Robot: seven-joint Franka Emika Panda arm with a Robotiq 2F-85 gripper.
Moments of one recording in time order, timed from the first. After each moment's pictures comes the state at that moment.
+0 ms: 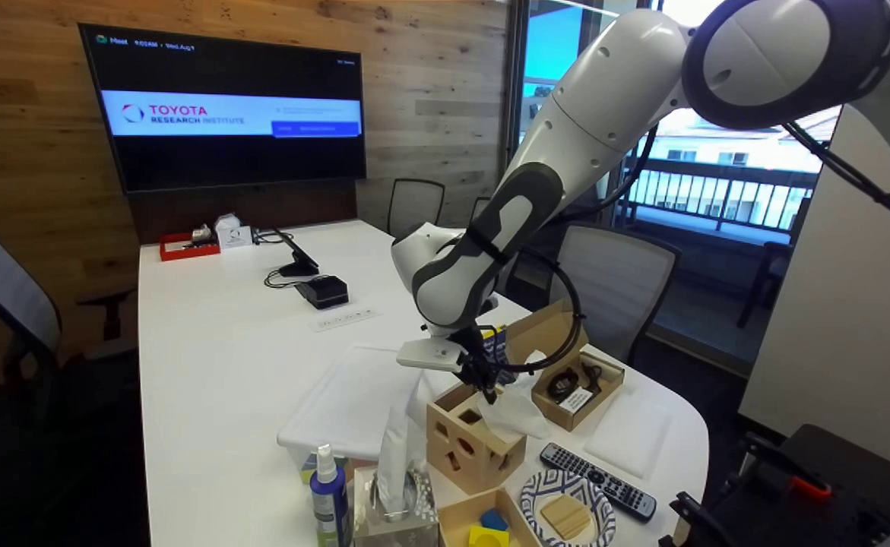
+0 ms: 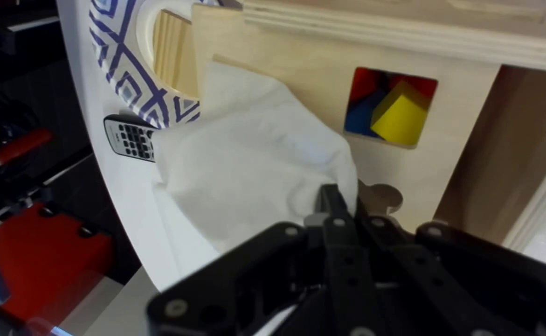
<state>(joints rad) 0.45 0.76 -0.12 -1.75 -0.21 2.13 1.74</state>
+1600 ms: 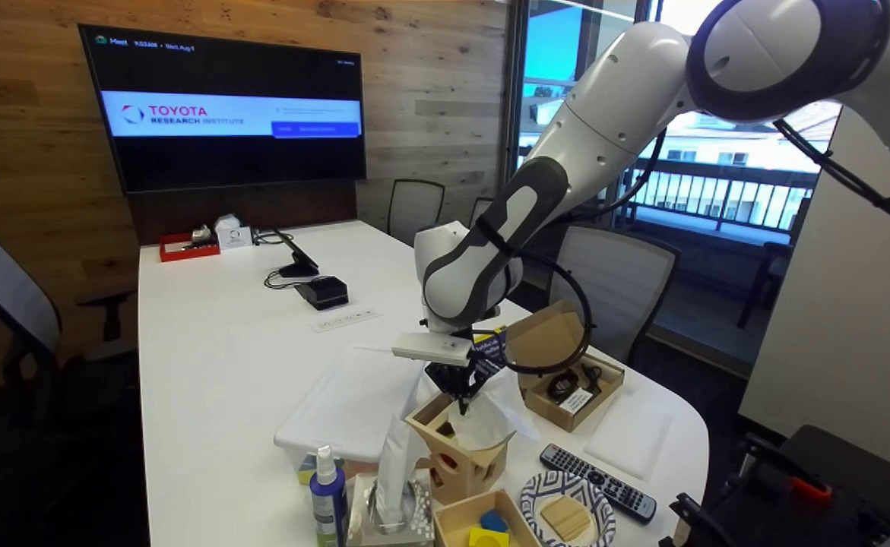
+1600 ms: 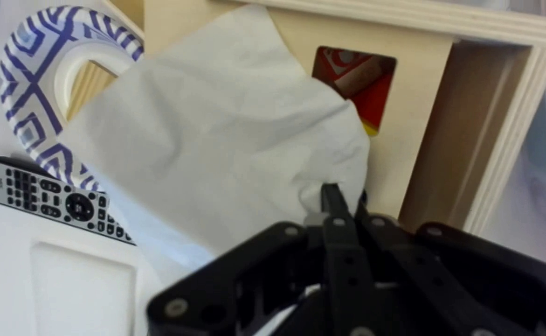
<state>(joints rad) 0.29 0.75 0.02 -1.82 -0.07 2.40 1.44</state>
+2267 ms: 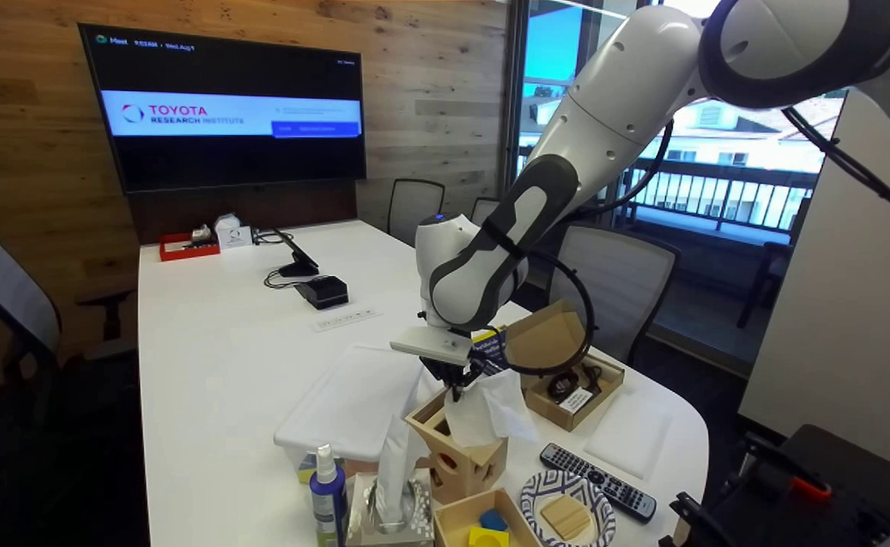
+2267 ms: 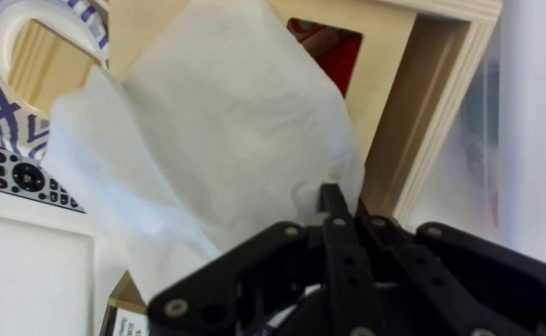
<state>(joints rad) 0.37 0.70 -0.05 -1.88 -0.12 2.54 1.46</state>
